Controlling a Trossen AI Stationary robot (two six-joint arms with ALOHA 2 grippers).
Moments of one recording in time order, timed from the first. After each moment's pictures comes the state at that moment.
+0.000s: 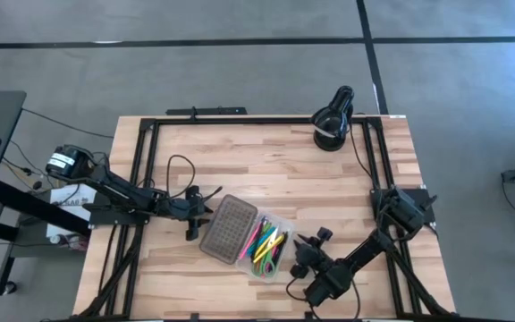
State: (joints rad) left arm -0.24 1.34 0.13 0.48 -0.20 -0.25; right arm 0.80 2.15 1.21 -0.83 0.95 1.26
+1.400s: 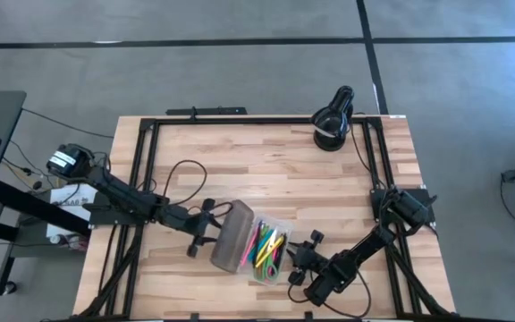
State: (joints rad) left arm -0.39 1.34 0.29 0.67 -0.13 0.07; right arm 0.78 2.10 1.01 -0.21 0.98 0.96
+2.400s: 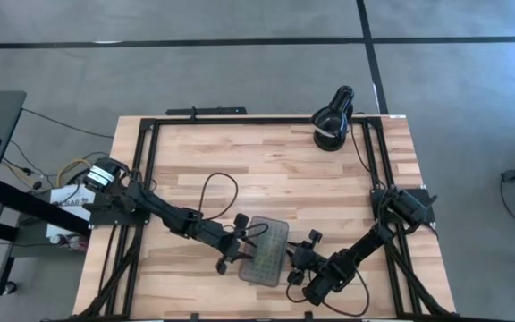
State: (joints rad) left arm -0.40 1.75 0.71 0.66 -0.09 0.28; right arm 0.75 2.10 1.01 -0.21 0.99 0.90
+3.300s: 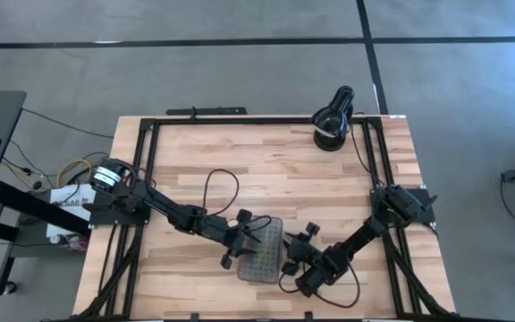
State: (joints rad) left arm -0.34 1.80 0.71 0.71 -0.06 0.21; right arm 0.65 2.09 1.01 -0.21 1.07 0.84
